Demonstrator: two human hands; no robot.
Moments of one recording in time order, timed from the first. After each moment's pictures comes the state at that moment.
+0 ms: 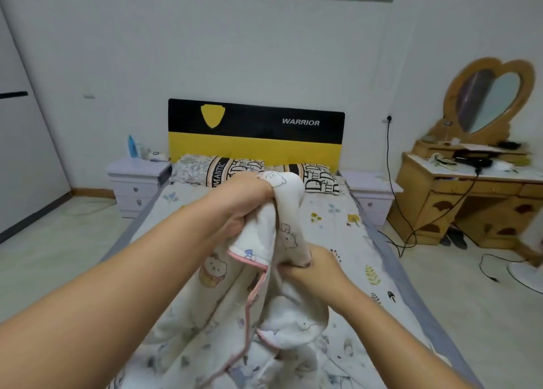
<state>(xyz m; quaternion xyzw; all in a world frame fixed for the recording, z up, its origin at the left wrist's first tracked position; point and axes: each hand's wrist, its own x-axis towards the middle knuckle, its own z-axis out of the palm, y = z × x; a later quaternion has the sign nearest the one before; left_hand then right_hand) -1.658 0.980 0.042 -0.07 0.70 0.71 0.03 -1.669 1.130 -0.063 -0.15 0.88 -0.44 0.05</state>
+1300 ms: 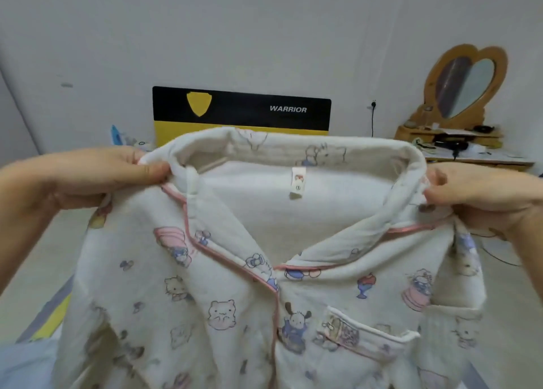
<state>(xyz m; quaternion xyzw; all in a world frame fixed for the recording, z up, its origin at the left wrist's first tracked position) -1.584 0.825 0.055 0.04 0.82 0.56 0.13 -1.633 1.272 0.079 -0.20 0.74 -0.55 0.33</state>
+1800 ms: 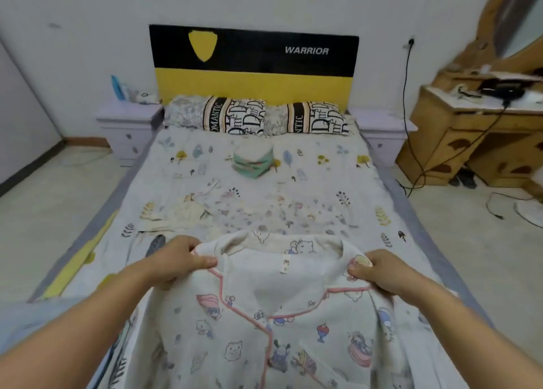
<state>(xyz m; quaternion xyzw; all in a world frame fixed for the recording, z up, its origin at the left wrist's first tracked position) -1.662 0.843 -0.210 -0.13 0.90 0.39 0.16 -1.709 1.226 -0.188 0.01 0.89 -0.38 0.26</state>
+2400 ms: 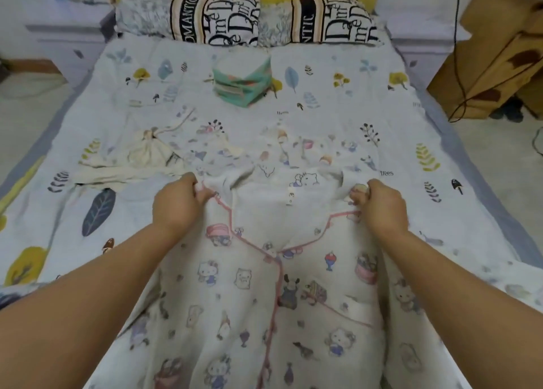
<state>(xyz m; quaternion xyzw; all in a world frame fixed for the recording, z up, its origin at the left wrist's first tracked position) -1.831 0.862 -0.419 -0.16 0.96 0.22 -0.08 -1.887 1.186 -0.413 0.06 0.97 -0.24 0.00</state>
